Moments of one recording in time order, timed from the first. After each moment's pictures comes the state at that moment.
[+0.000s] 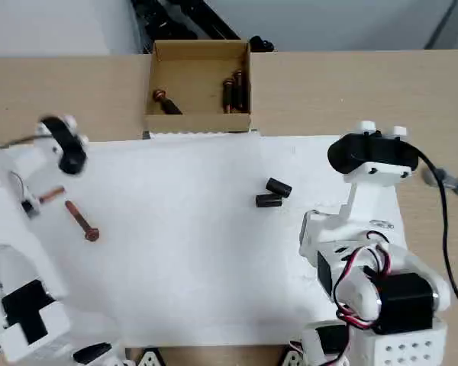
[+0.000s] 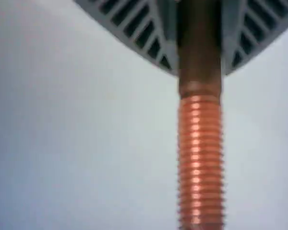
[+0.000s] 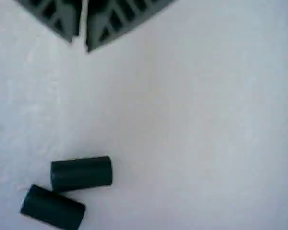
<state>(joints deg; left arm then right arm) -36.5 1.5 -1.3 99.0 -80.8 -10.3 -58.7 22.4 95.6 -15.7</state>
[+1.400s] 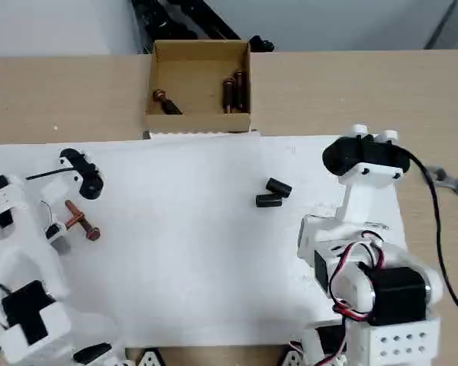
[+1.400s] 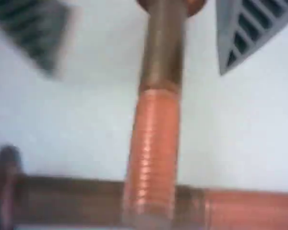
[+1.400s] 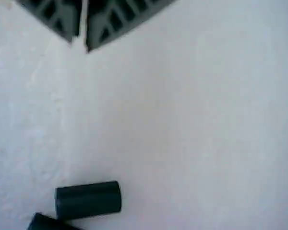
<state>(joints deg) -36.5 1.3 24.0 73.4 -74.6 -10.3 -58.7 25.9 95.6 -15.7</state>
